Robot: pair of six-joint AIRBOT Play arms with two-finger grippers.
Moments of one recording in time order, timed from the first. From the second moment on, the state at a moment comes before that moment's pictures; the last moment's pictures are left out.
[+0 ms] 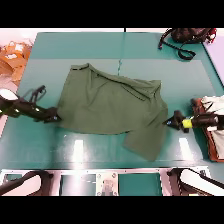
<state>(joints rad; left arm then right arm) 0.22 -1.22 0.85 0.98 -1.29 -1.17 -0.53 -1.19 0.66 -0.82 1.28 1.27</state>
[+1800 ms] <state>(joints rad) 0.17 -1.35 1.22 0.69 -1.00 -1.03 -0.24 -1.23 1.02 -0.60 0.74 1.19</state>
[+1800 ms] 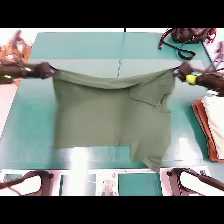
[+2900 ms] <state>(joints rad) 0.14 -1.76 1.53 0.75 -0.80 -1.13 -0.24 -1.86 1.61 -0.62 0.81 1.18</state>
